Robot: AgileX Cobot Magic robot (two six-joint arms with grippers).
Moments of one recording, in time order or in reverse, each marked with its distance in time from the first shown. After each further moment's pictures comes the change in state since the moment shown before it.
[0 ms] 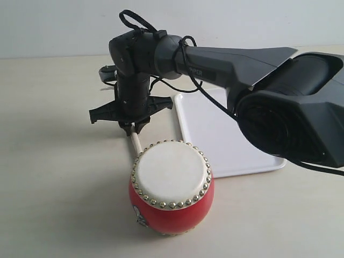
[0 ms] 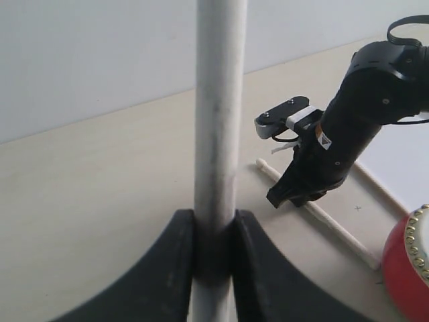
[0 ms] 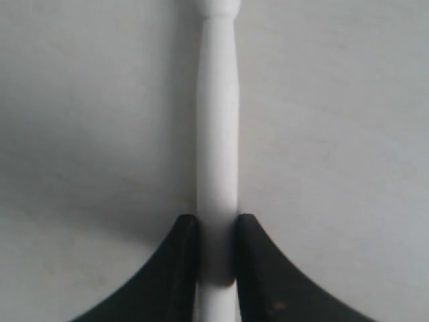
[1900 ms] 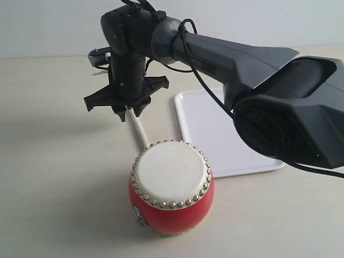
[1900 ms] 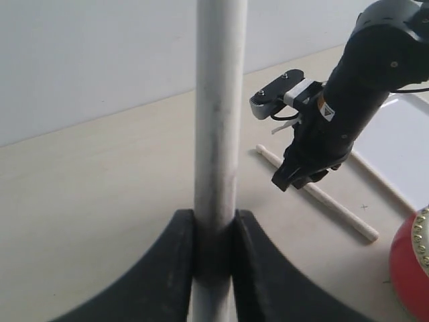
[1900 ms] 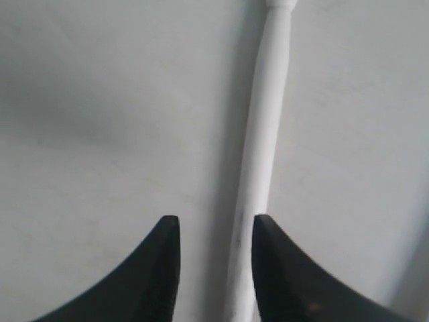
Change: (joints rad) left arm 0.000 0.000 0.000 0.017 0.000 0.000; right arm 0.000 0.020 -0.182 -0.028 0.149 -0.124
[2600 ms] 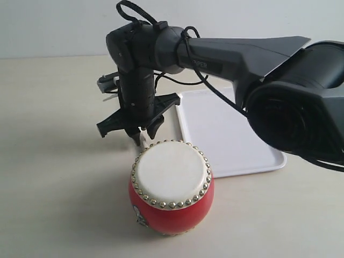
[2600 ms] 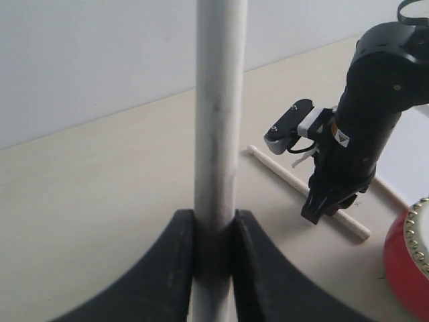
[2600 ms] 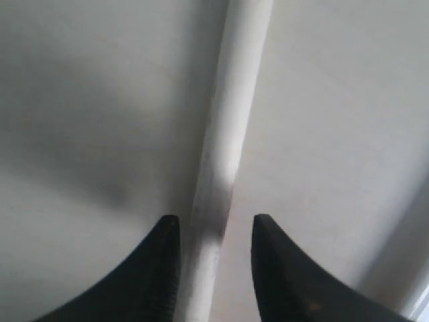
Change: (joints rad) left arm -0.027 0.000 0.000 0.008 0.000 0.000; right arm 0.012 -0.085 0.250 0.002 0.006 -0.051
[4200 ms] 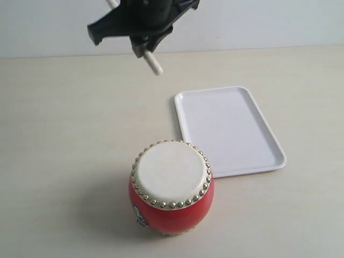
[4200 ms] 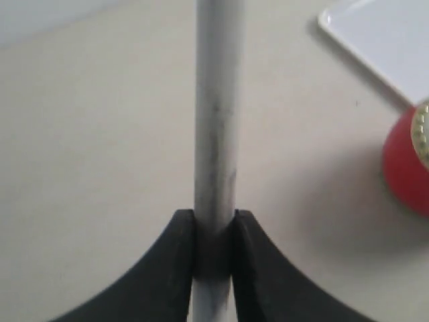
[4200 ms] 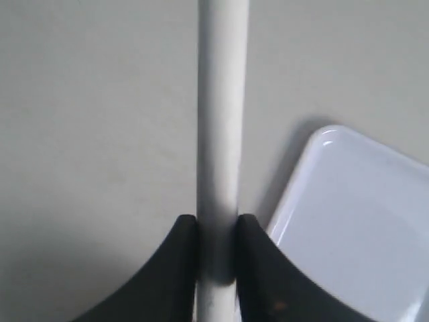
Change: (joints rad) left arm -0.033 0.115 0.000 0.035 0.171 -0.001; right arm -0.004 -0.424 0.060 -0.104 -0.010 -0.064
